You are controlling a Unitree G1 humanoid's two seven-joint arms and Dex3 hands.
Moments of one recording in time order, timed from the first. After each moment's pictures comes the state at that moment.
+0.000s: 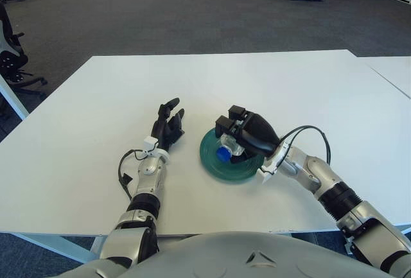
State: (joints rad) left arm -0.20 -0.02 0.13 0.84 -0.12 -0.49 -0.19; right arm -0.21 -0.40 0.58 0.22 -1.00 -0.61 -0.41
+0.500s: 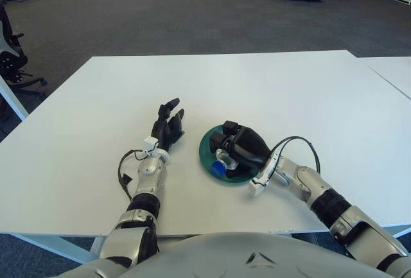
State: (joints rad) left arm -0.21 -0.02 0.13 0.85 -0.12 -0.49 -0.19; right arm -0.22 -0.35 0.64 0.34 -1.04 -0.61 -0.46
